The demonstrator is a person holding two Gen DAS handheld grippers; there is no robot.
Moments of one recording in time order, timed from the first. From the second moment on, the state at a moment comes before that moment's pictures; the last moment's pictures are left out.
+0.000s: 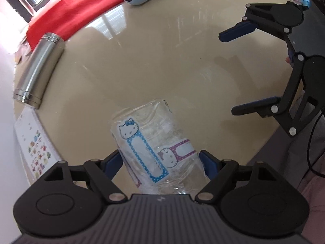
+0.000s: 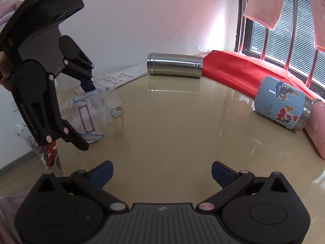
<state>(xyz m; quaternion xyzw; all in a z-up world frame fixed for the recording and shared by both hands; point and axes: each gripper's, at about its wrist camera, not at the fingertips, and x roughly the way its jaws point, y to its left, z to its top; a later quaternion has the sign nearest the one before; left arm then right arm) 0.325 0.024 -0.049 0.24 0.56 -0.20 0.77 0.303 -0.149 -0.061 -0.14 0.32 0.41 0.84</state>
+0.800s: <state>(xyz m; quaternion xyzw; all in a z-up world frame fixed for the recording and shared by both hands) 0.350 0.033 -0.040 0.08 0.56 -0.08 0.82 0.288 -0.158 -0.063 -0.14 0.34 0.37 0.85</state>
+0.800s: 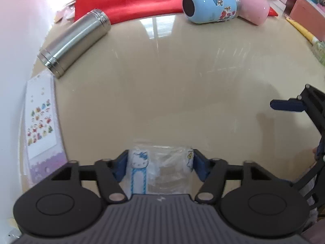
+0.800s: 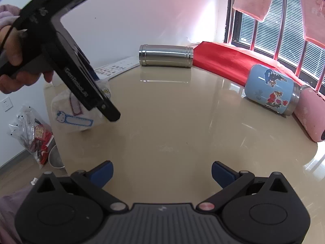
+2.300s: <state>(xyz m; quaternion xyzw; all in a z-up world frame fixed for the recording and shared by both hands) 0.211 0.129 -0.065 -0.03 0.16 0.01 0.99 0.232 -0.124 -0.052 -0.08 0.33 0.27 0.90</state>
